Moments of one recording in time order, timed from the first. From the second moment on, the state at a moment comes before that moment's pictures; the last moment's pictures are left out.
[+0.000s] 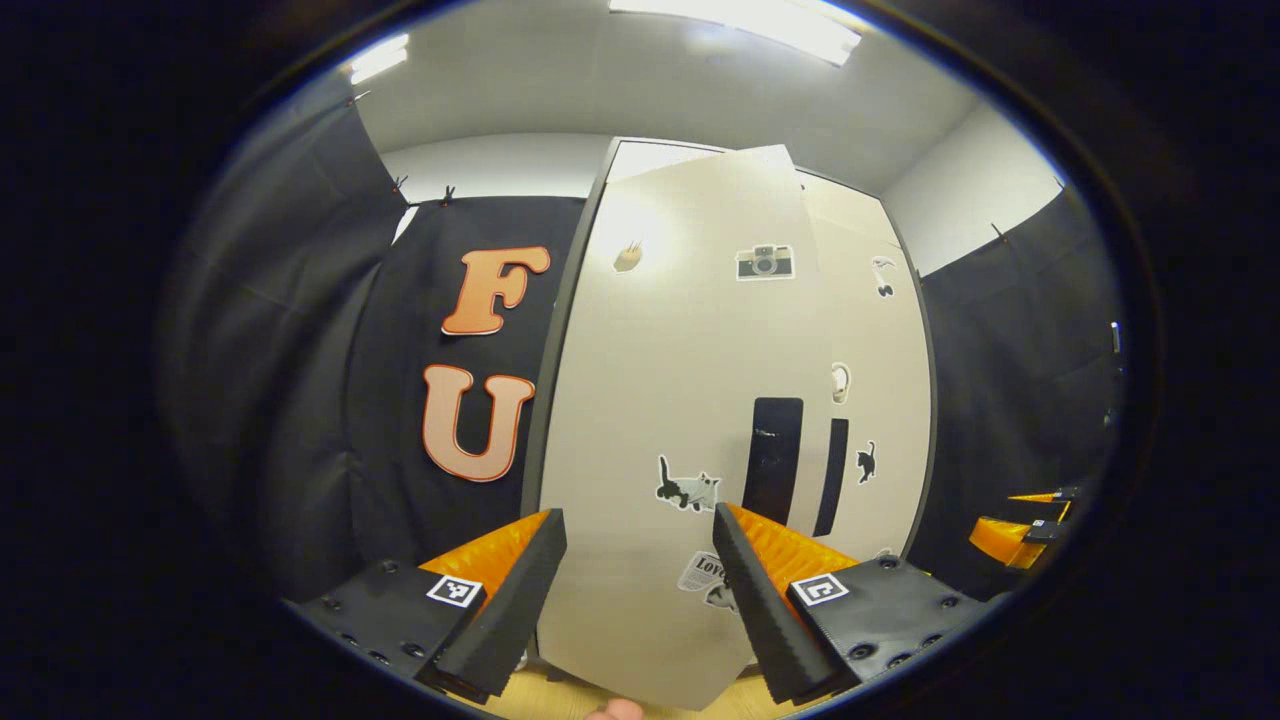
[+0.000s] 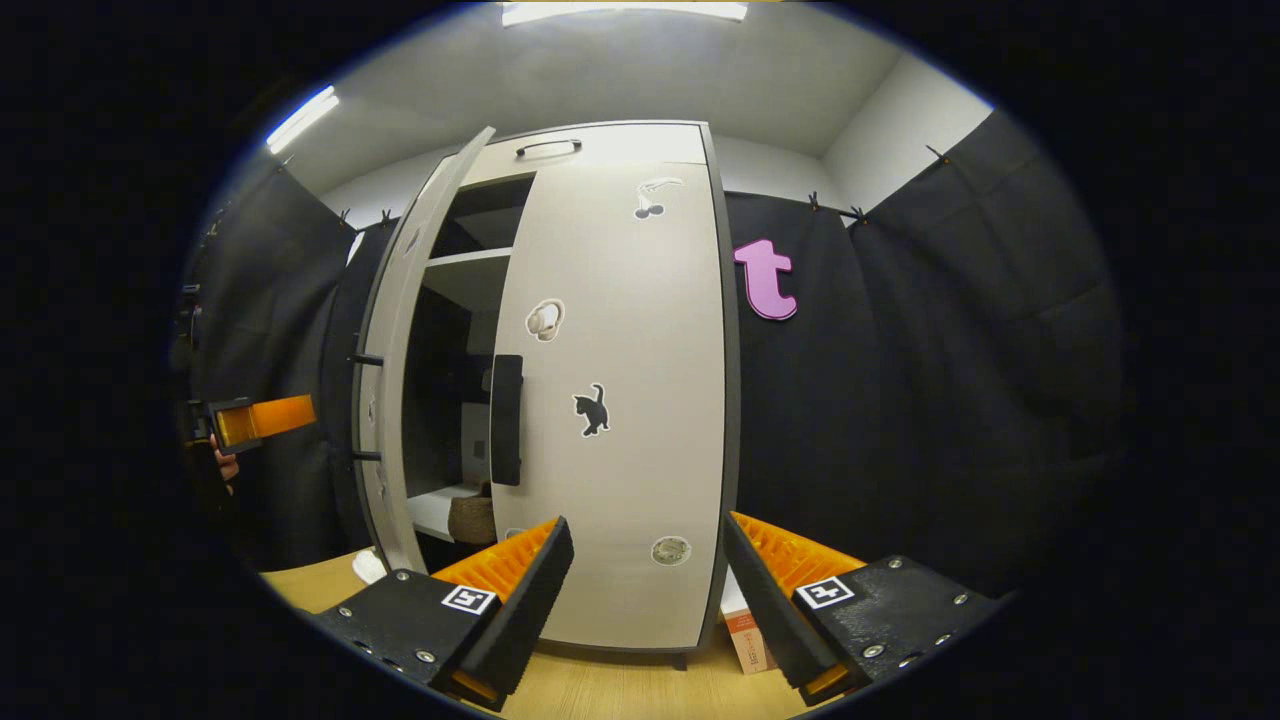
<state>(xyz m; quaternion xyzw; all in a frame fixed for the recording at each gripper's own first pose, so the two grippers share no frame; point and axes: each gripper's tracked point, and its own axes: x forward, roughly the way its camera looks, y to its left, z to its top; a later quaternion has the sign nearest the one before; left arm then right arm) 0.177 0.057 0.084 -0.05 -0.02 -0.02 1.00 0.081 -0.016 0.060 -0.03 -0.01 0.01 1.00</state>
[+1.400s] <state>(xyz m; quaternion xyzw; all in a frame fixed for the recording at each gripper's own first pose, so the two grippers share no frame) 0.298 -0.002 0.034 -0.05 0.02 -0.05 1.00 0.058 -0.049 0.061 -0.01 0.00 -0.02 1.00</state>
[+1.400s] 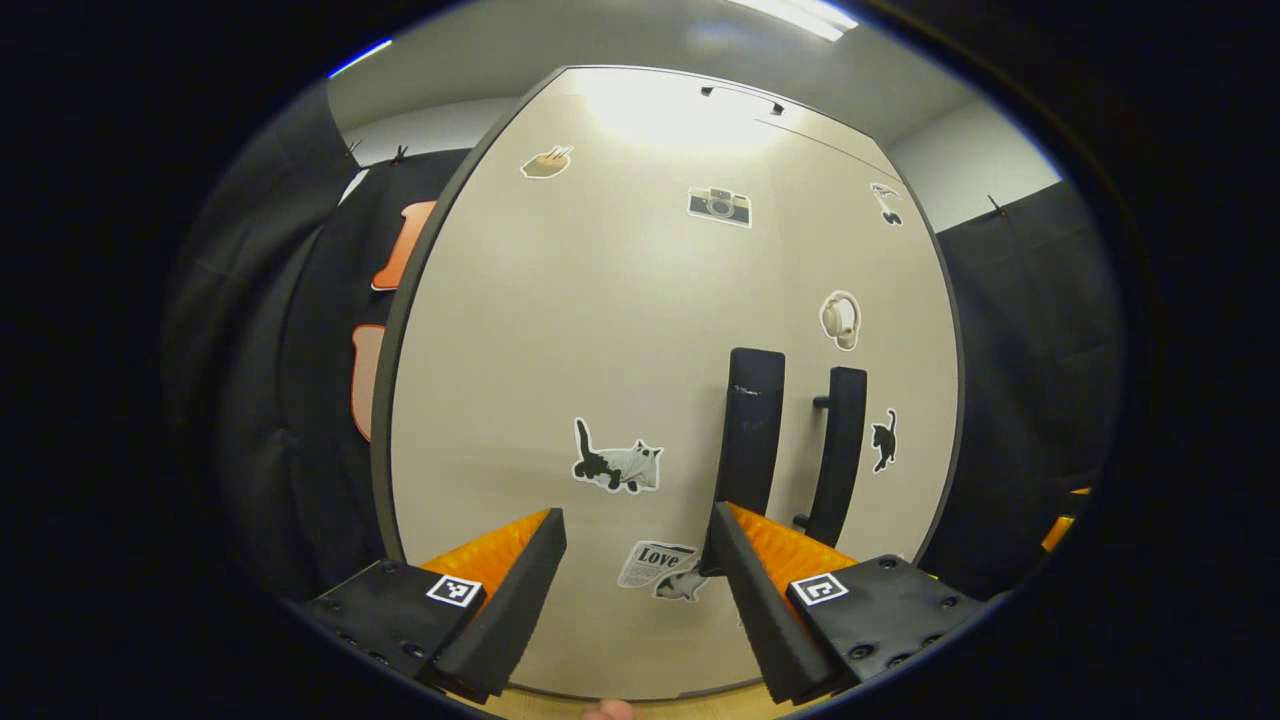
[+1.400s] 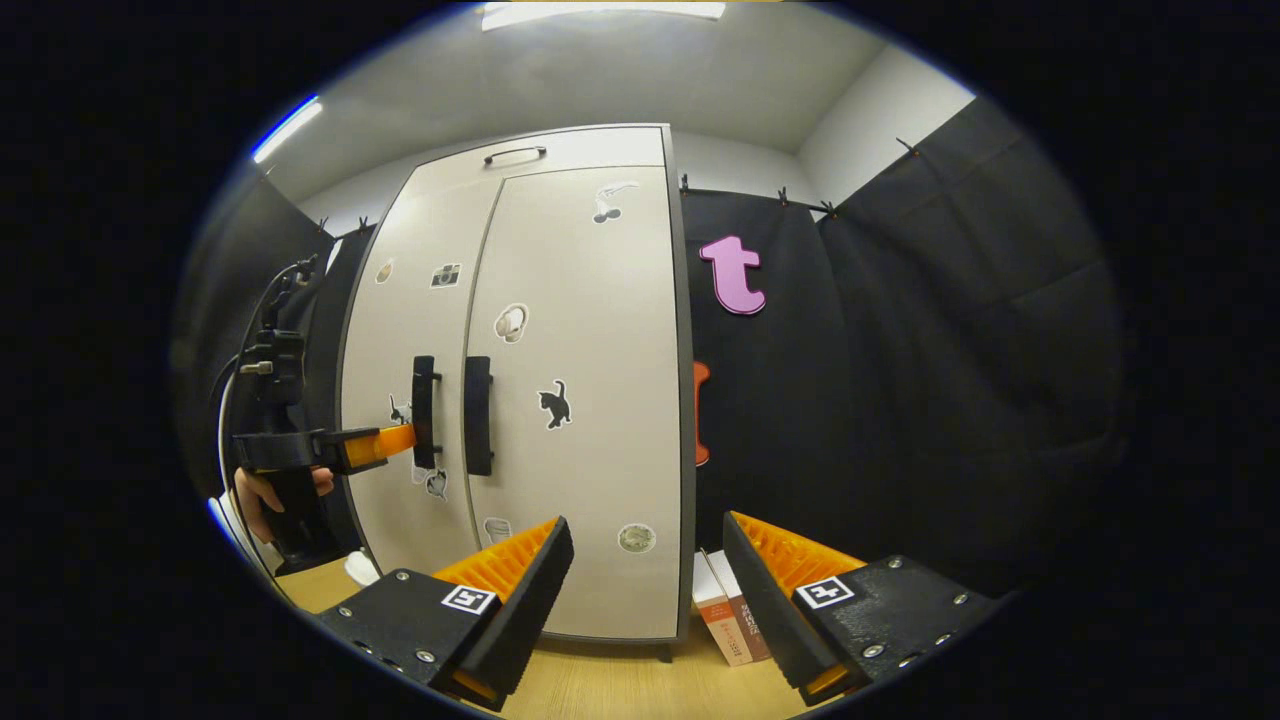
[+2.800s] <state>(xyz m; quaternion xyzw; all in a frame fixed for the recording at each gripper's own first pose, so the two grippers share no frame) 0.101 0.010 0.050 0.00 -0.01 -0.02 1.00 0.007 0.004 0.047 0.03 0.00 0.04 1.00</state>
